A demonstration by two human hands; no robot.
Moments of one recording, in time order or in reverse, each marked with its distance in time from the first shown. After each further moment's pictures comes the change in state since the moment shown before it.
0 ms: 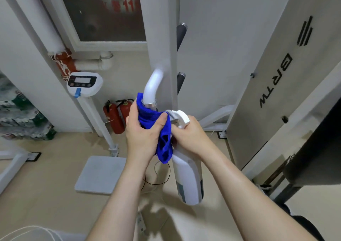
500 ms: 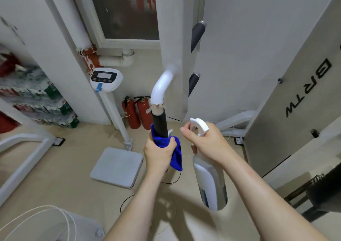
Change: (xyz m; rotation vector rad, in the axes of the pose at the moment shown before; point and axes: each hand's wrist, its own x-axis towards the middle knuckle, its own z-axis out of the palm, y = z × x) left_hand -0.009 -0.077 0.013 0.180 0.130 -0.326; right_hand 0.012 0.021 -0.023 -0.027 -0.119 0.001
